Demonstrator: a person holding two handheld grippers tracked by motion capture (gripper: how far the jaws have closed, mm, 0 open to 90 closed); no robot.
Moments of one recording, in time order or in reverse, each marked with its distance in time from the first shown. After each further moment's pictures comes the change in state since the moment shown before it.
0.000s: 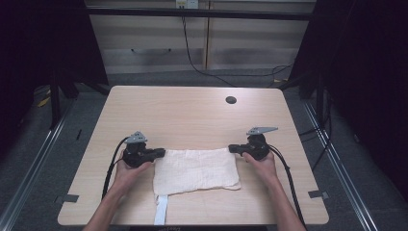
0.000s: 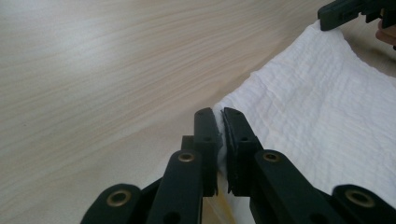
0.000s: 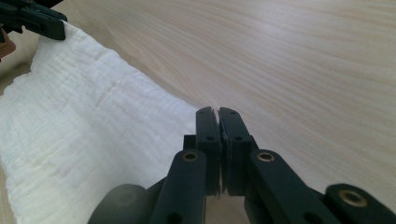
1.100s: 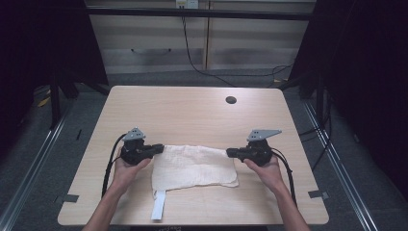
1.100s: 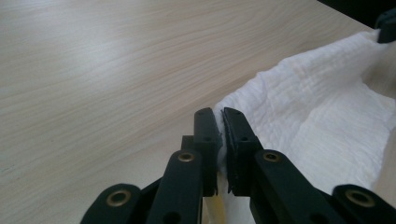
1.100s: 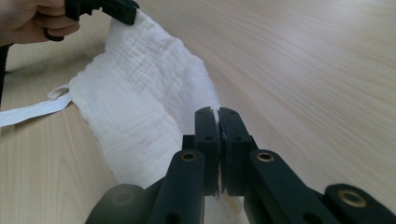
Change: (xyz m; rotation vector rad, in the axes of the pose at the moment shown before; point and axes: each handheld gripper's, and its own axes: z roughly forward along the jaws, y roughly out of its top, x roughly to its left) left arm -0.006 0.010 -0.008 -0.020 0.058 -0.016; right arm 0.042 0.008 -0.031 -0.024 0.078 -0.162
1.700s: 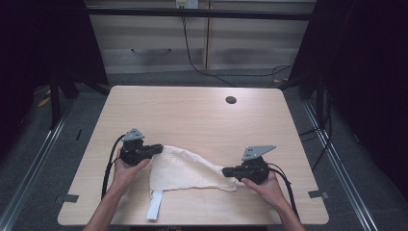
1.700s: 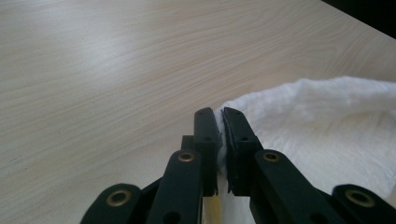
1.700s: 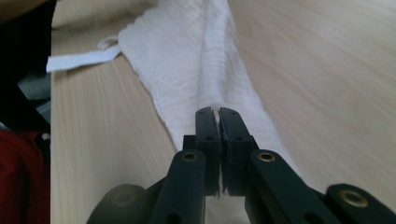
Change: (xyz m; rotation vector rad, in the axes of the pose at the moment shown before) left arm 0.000 -0.002 -0.001 -0.012 0.011 -0.017; right arm 0.040 -0.025 0.002 0.096 0.096 -0.052
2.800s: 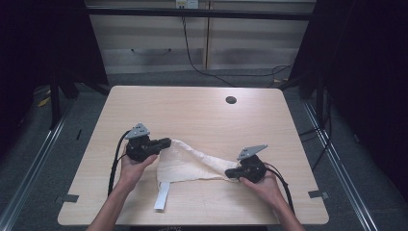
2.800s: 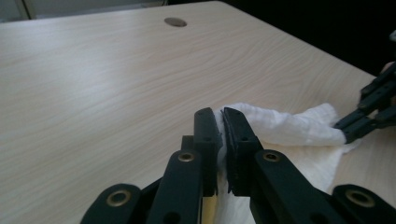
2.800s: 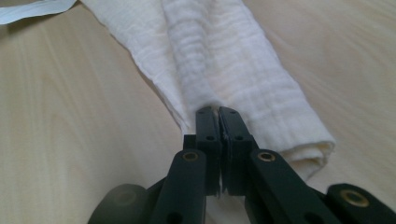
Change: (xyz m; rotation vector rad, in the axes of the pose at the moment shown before) left arm -0.026 0.025 0.003 -0.112 -0.065 0.058; right arm -0.023 -0.011 0.018 0.162 -0.112 0.069
